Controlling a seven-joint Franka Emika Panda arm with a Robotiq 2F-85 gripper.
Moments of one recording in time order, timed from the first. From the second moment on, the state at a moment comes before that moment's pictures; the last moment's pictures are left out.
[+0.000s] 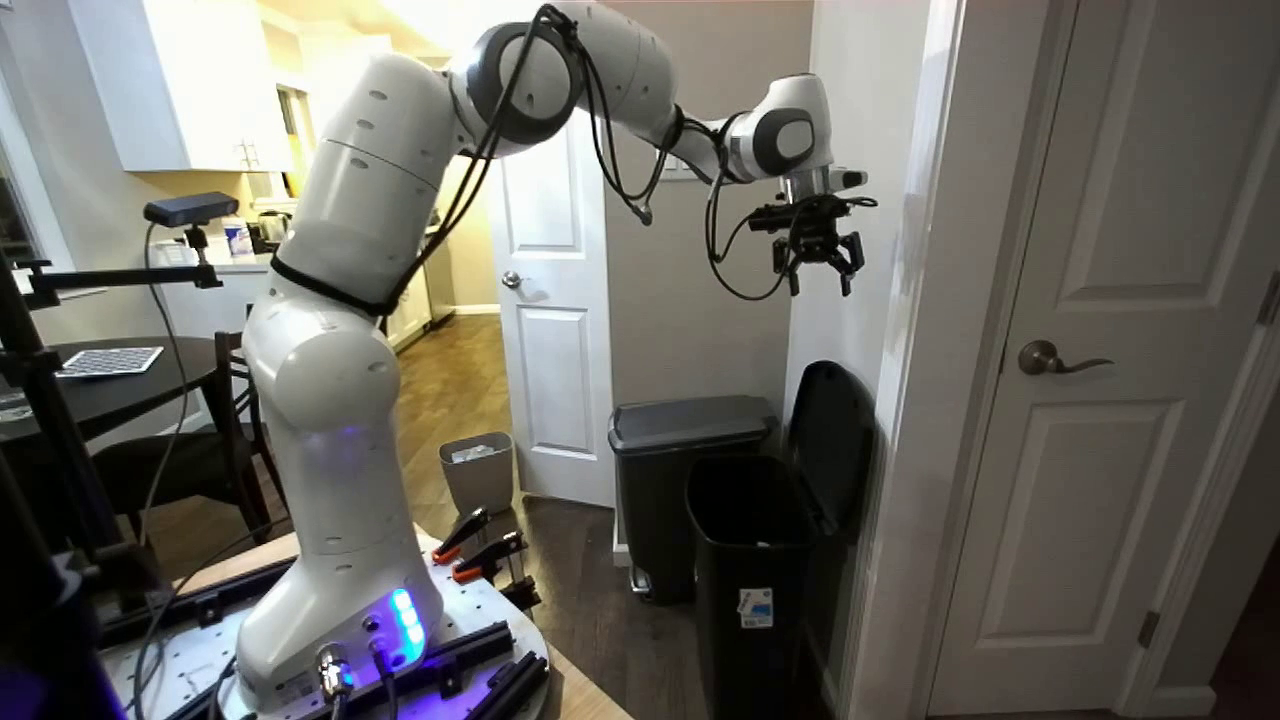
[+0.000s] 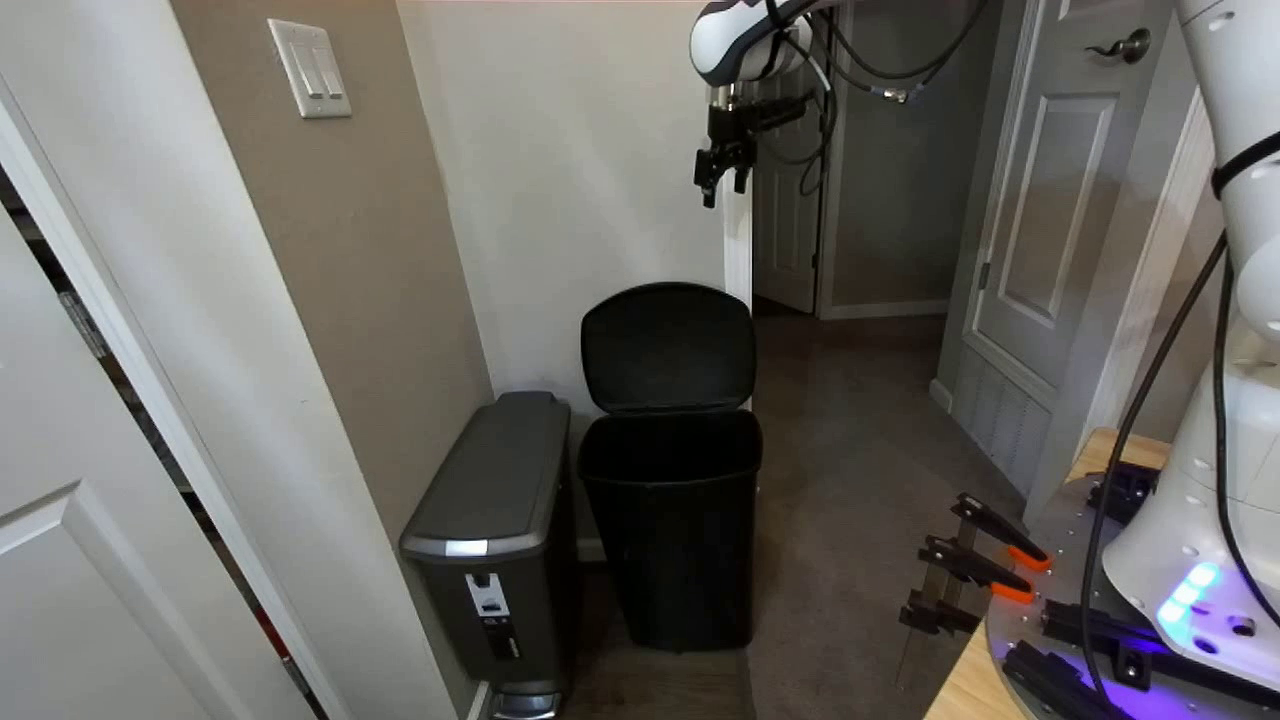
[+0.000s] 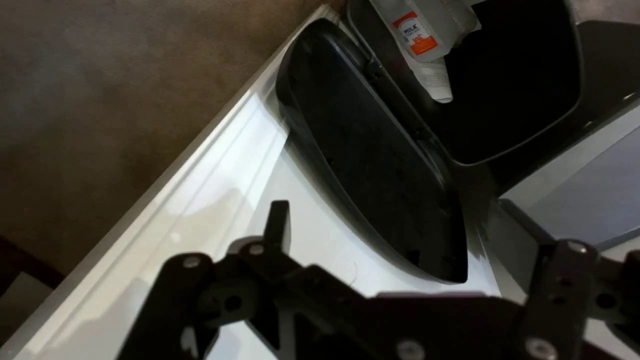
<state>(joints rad) -0.11 0.48 -0.13 -1.40 -0.01 2.11 -0.25</state>
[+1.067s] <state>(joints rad) -0.12 0.73 -0.12 -1.18 -0.07 2.14 -0.25</state>
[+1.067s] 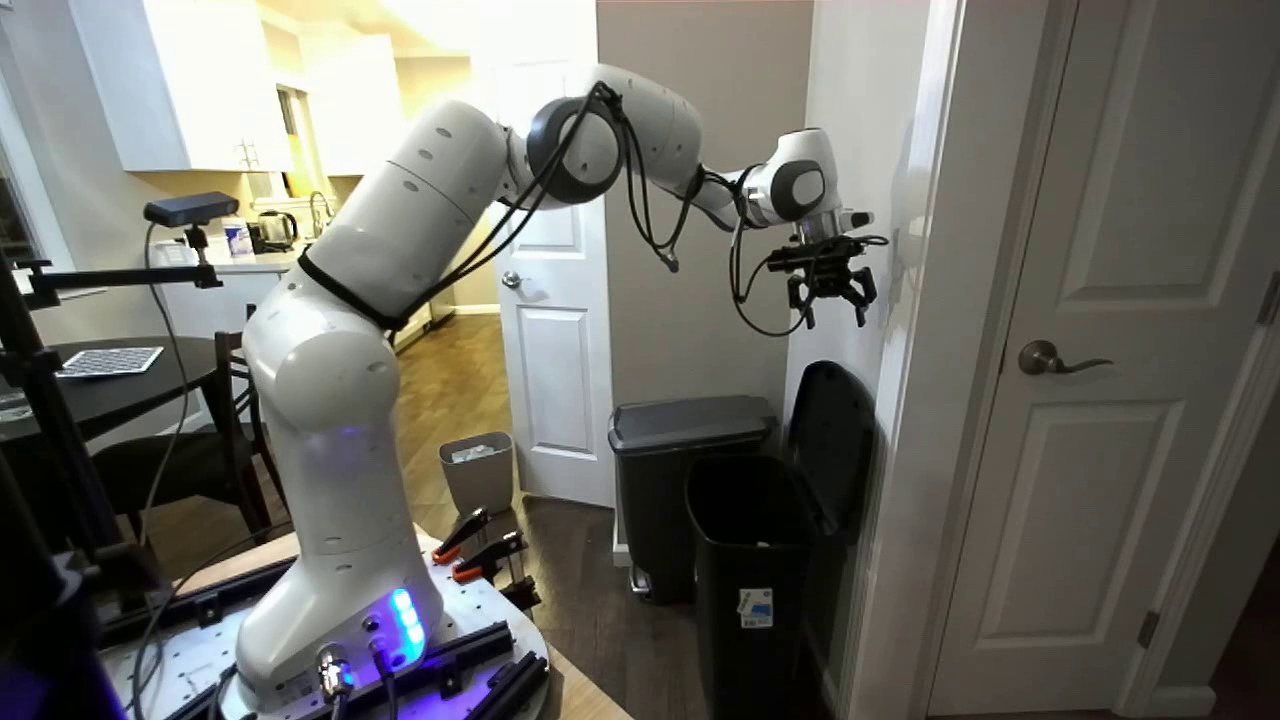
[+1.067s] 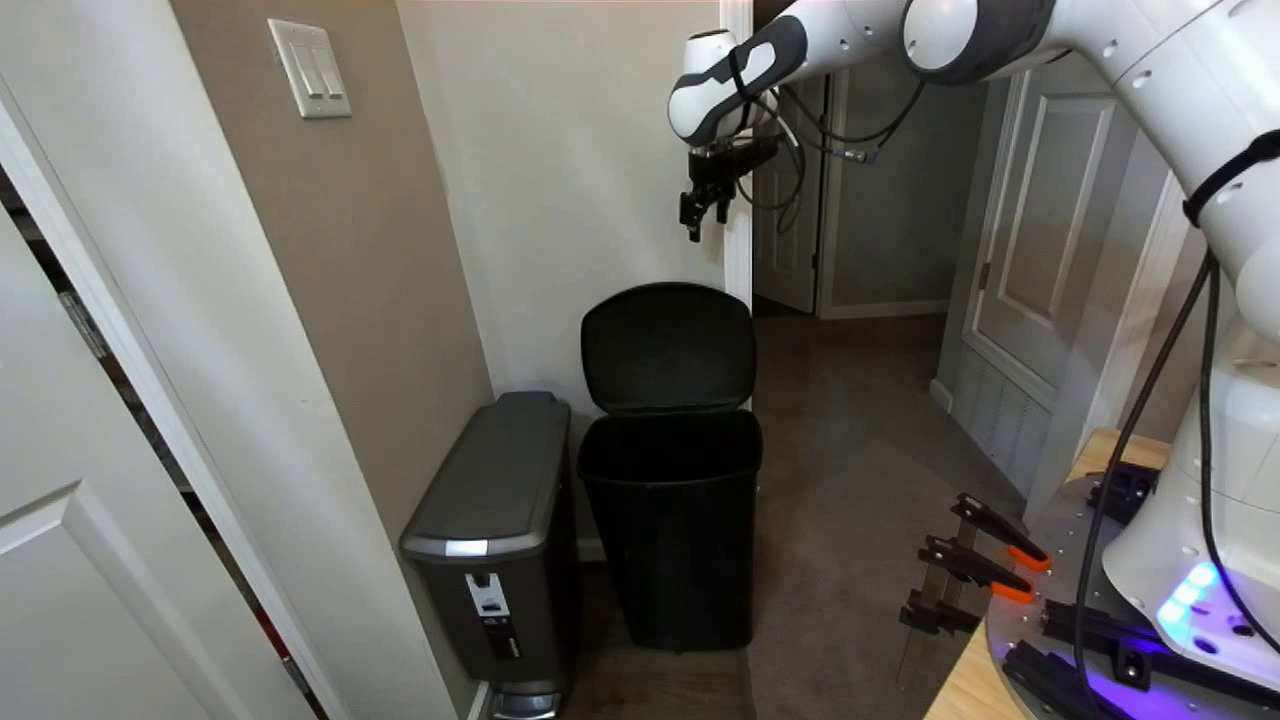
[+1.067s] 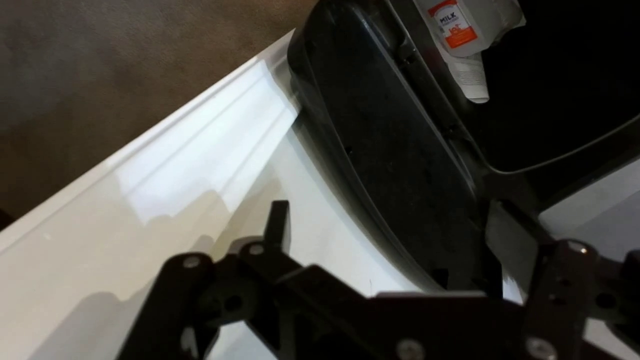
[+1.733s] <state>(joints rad) -0.12 0.73 -0.12 -1.18 -0.07 2.14 -0.25</state>
